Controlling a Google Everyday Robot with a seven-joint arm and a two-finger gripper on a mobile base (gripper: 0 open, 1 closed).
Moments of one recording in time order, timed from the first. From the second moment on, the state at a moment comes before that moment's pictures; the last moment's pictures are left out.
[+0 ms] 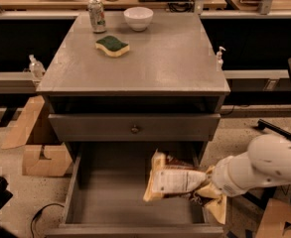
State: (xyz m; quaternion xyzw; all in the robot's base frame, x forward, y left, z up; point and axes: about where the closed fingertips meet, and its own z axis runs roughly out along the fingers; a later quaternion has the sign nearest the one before) arm 0.437 -0.183 0.611 -0.51 0.83 0.13 0.21
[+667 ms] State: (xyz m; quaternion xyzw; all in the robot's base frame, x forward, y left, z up) arm 0.460 -0.126 0.534 -0.57 0.80 0.13 0.15
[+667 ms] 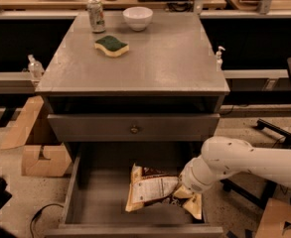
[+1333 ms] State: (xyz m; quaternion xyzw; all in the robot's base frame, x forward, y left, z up) arm 0.486 -0.082 0.503 -0.58 0.79 0.15 0.17
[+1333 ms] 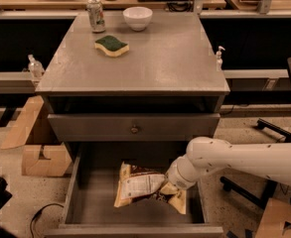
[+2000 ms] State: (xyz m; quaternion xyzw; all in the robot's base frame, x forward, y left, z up) arm 0.485 -0.080 0.500 -0.58 0.79 0.15 0.16
